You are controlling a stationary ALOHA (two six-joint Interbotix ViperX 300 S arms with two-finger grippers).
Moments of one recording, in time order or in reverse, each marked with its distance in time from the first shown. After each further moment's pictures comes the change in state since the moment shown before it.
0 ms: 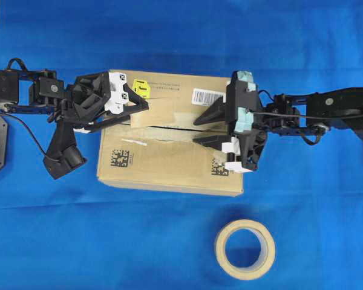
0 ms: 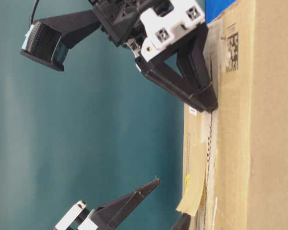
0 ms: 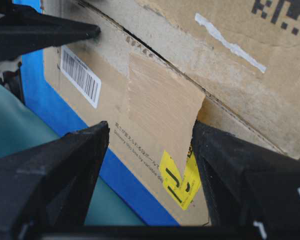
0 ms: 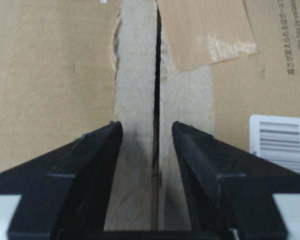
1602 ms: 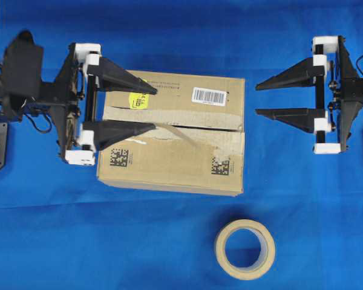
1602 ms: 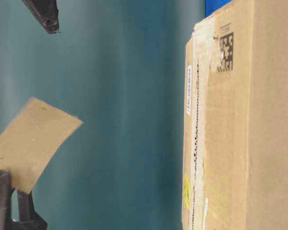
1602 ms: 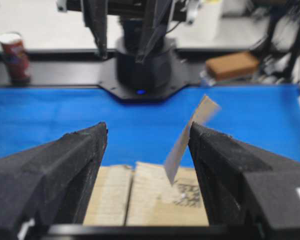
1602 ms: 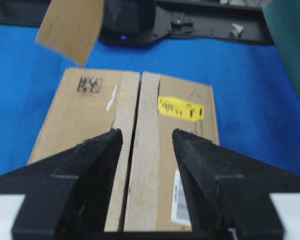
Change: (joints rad) left arm -0.120 -0.153 -0.038 -0.009 -0.423 -1.559; right arm -0.023 -0.612 0.176 -0.129 -0.043 -0.009
